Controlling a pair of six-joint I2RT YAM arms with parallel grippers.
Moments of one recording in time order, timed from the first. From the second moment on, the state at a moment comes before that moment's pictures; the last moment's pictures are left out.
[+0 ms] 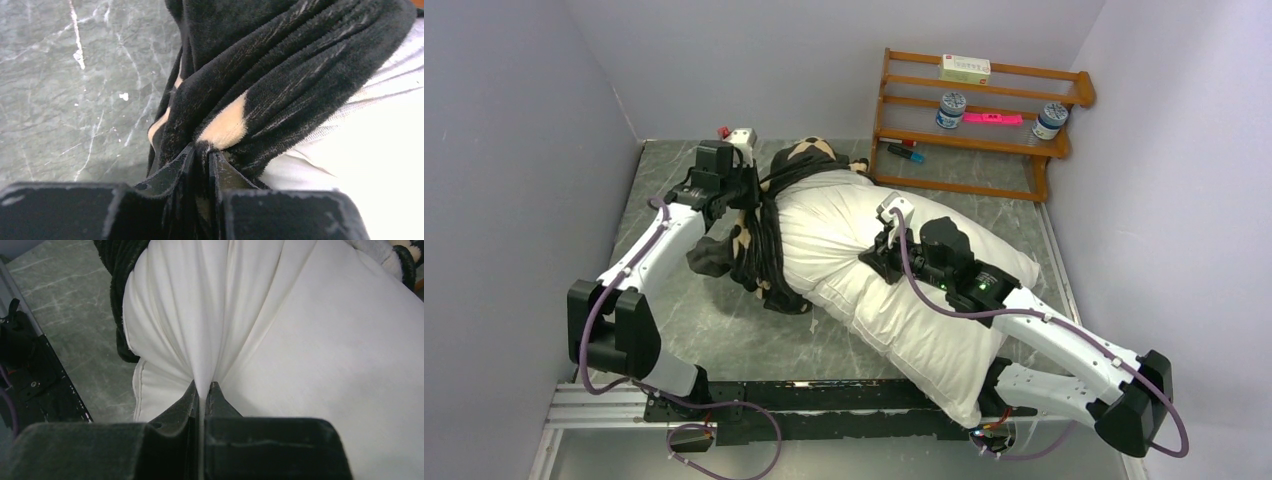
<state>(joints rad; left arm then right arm) -0.24 1.50 1.24 -0.38 0.07 -0.18 0.79 0.99 0.83 -0.18 -0.10 0.06</state>
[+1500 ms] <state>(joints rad) -0.38 1.30 1.05 -0.30 -0.17 -0.11 0.44 1.79 1.54 -0.48 -0.41 0.11</state>
